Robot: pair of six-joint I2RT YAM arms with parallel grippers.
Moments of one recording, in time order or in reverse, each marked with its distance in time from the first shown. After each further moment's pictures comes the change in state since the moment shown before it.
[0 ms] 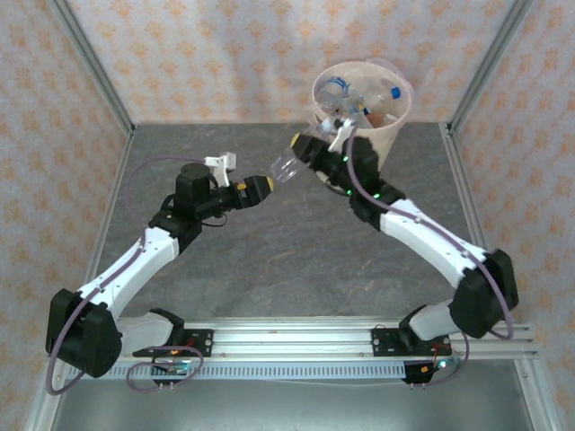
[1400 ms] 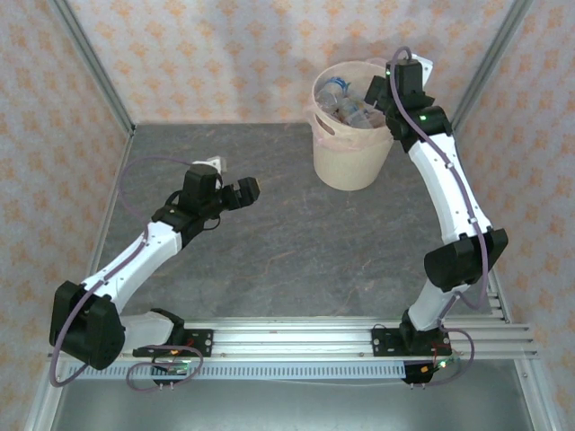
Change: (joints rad) left arm 0.000 0.049 0.043 -0.250 -0.449 0.116; right arm -0.314 0.332 0.760 -0.829 0.483 -0.297
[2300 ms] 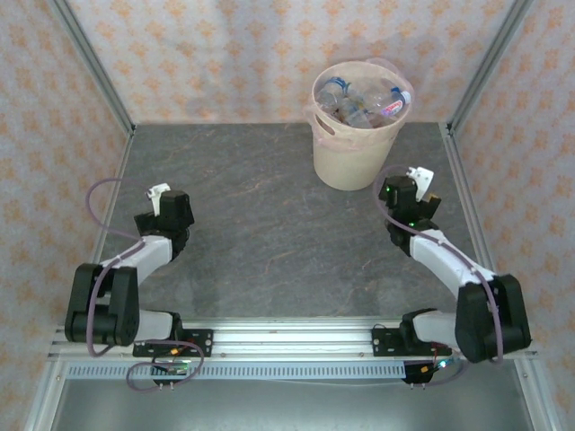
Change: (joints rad) left arm 0.340 0.137 -0.354 0.386 -0.555 0.364; right arm -0.037 -0.438 -1.332 0.795 0.188 -0.053
